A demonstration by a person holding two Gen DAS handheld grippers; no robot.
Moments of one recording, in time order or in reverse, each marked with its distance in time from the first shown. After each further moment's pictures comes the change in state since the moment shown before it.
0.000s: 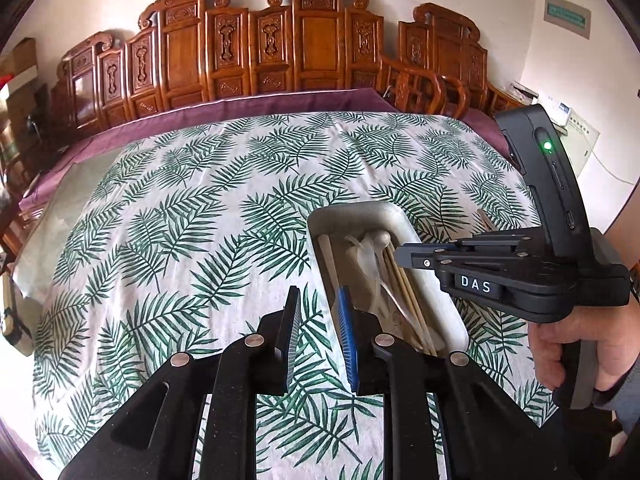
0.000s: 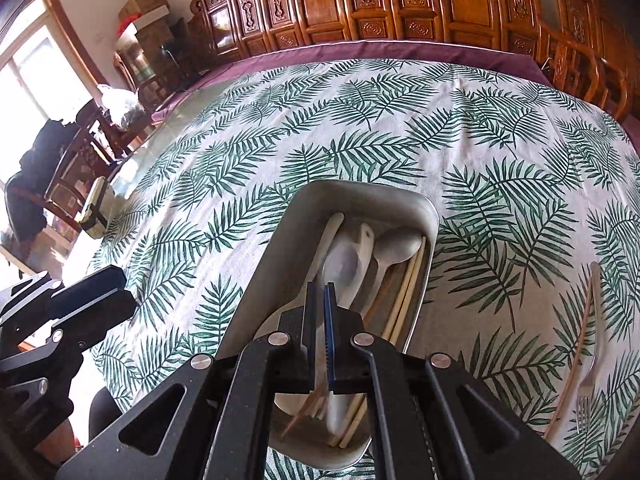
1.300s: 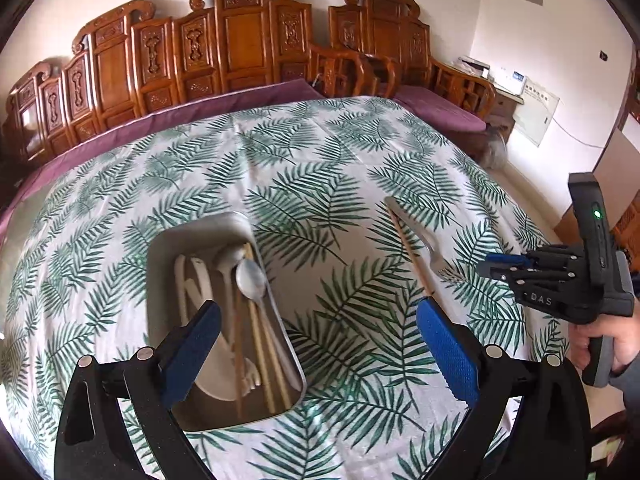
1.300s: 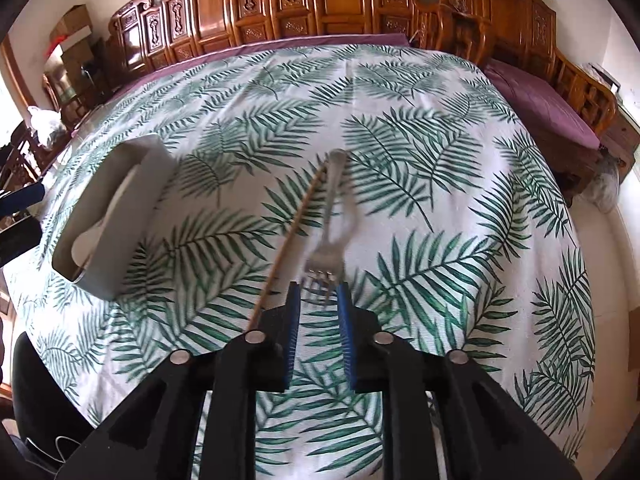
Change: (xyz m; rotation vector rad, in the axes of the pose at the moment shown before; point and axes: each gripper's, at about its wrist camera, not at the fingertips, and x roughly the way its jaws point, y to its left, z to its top) left arm 0.035 -0.143 0.011 0.124 0.028 -0.116; right arm -0.101 -0.202 -0.122 0.118 -0.017 -0.281
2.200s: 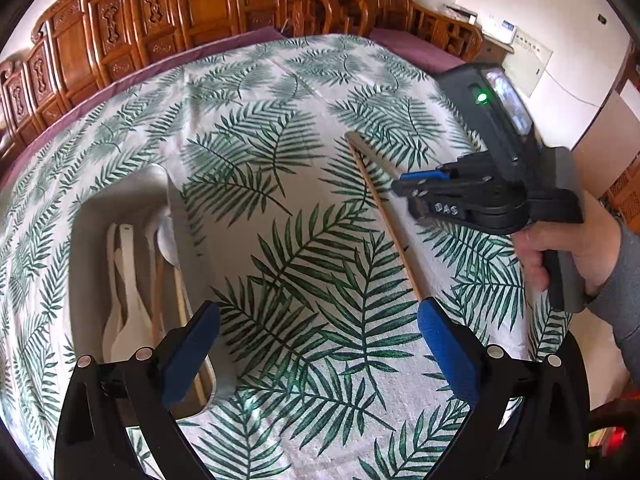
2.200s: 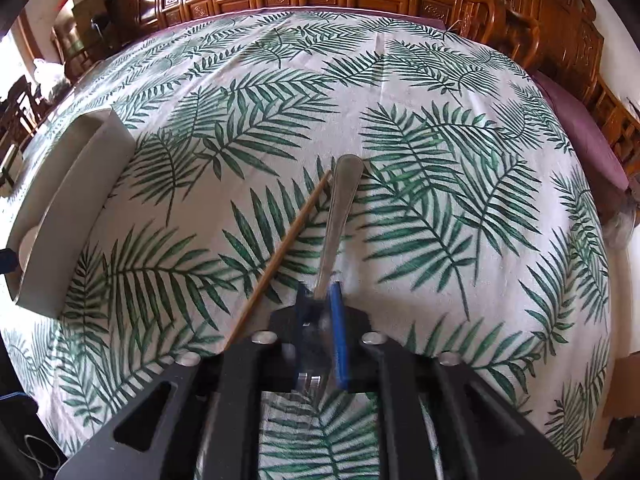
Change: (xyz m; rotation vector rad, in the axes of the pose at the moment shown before) left arm 0.061 -0.047 -0.010 0.051 0.206 -0.048; right arm 0.080 0.001 0.051 -0.142 0.100 -0.005
